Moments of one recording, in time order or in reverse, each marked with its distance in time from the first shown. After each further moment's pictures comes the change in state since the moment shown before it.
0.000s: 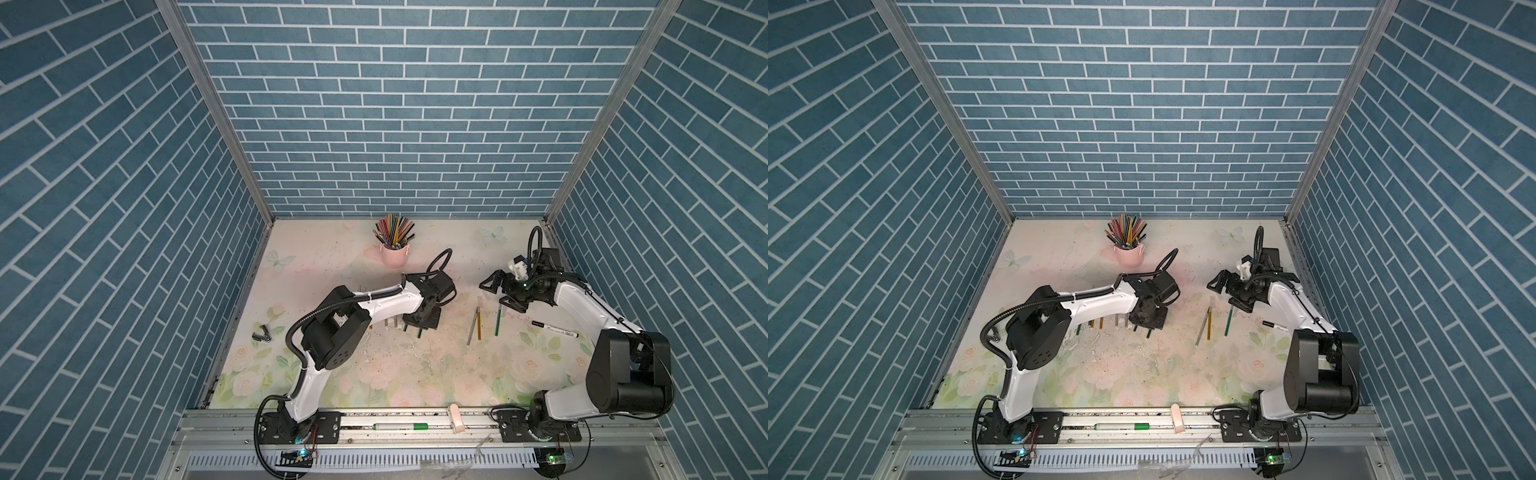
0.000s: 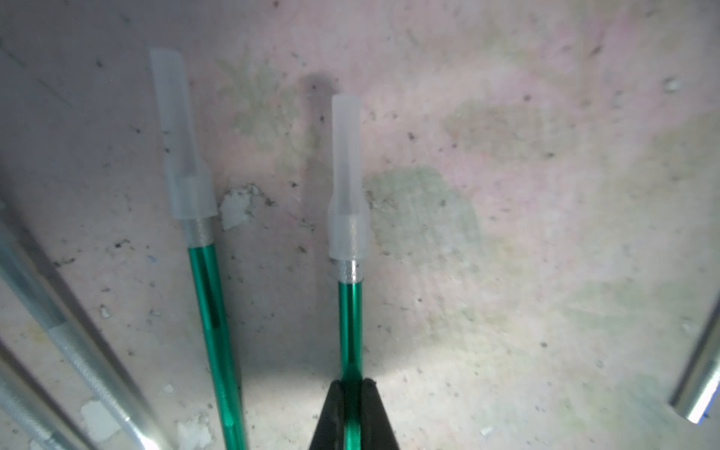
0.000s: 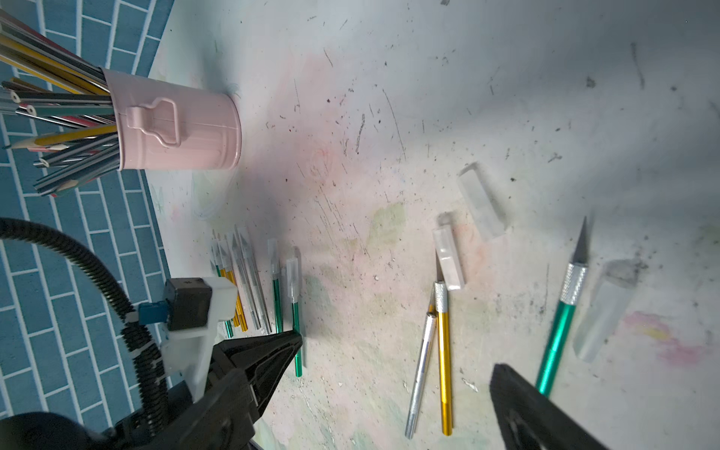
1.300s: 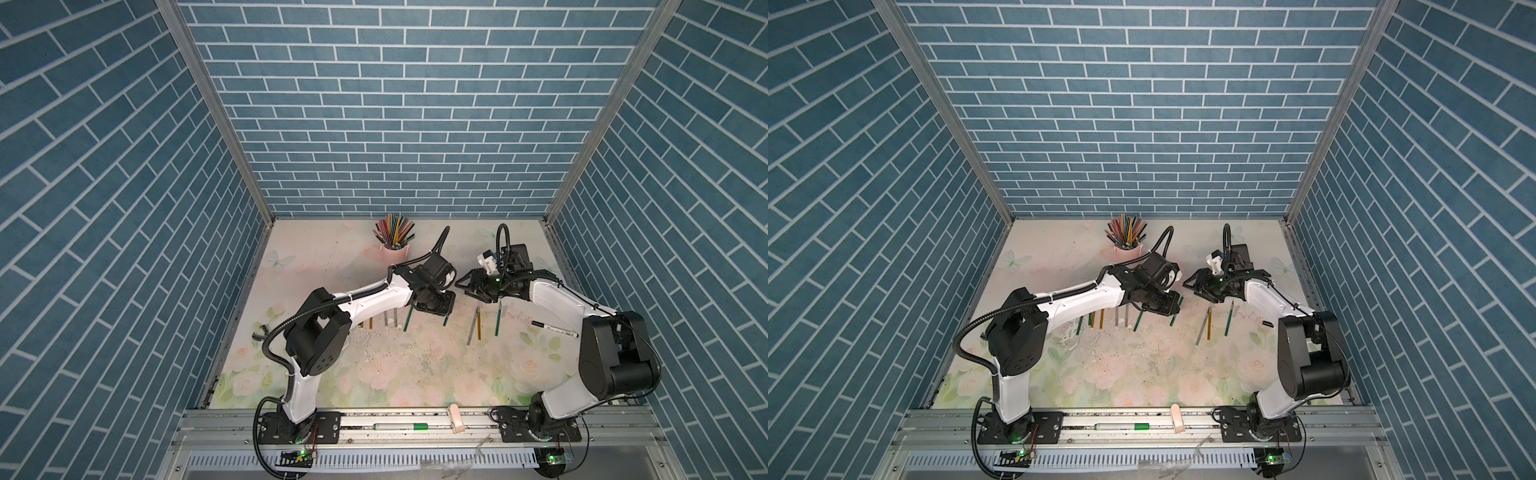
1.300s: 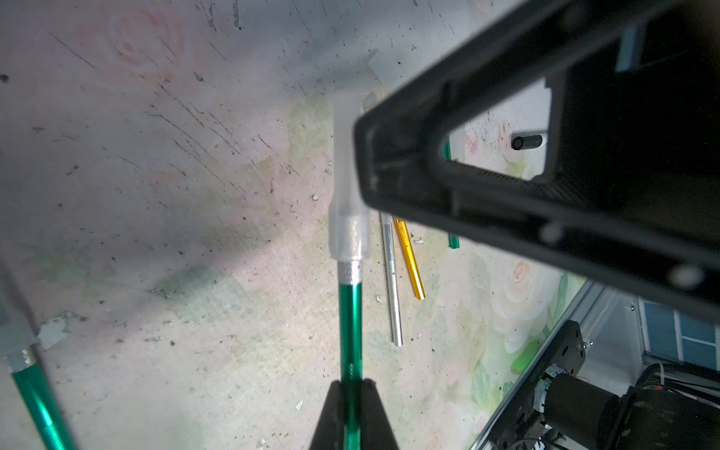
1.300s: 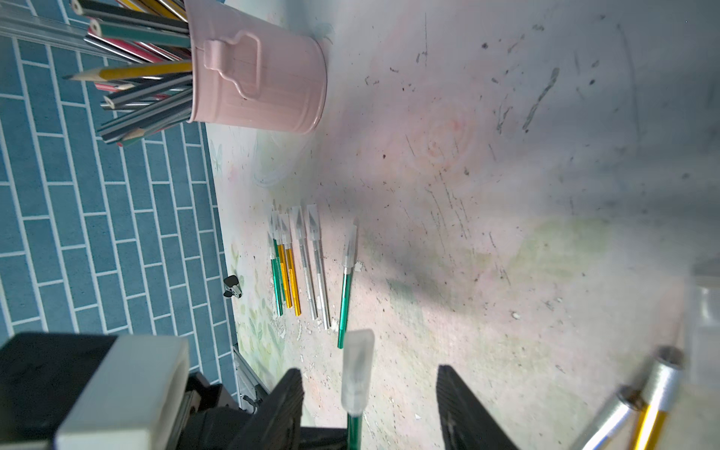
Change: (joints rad) left arm 0.039 -0.100 -0.004 0.239 0.338 0.069; right arm 0.225 0.115 0.020 0.246 -0.086 0.186
